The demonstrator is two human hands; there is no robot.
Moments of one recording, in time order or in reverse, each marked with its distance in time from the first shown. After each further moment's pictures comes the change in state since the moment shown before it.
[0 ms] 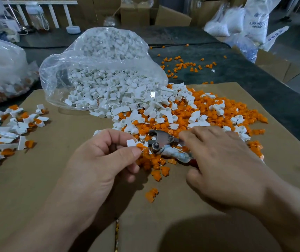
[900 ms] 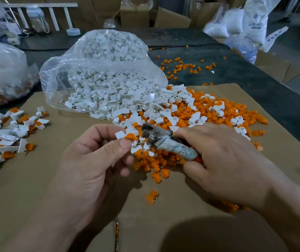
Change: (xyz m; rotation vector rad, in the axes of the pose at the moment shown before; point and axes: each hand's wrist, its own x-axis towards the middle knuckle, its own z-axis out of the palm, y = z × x) left_hand 0.002 0.004 -0.004 -0.275 -0.014 0.061; right_hand 0.004 -0.002 -0.020 0.170 0.045 -0.070
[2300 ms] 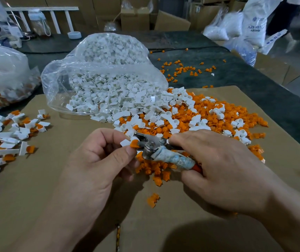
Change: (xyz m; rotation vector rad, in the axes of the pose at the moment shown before) left_hand 0.000 -0.008 0.001 0.253 0.029 0.126; right_hand -0.003 0.004 0.008 0.077 0.061 -0.118
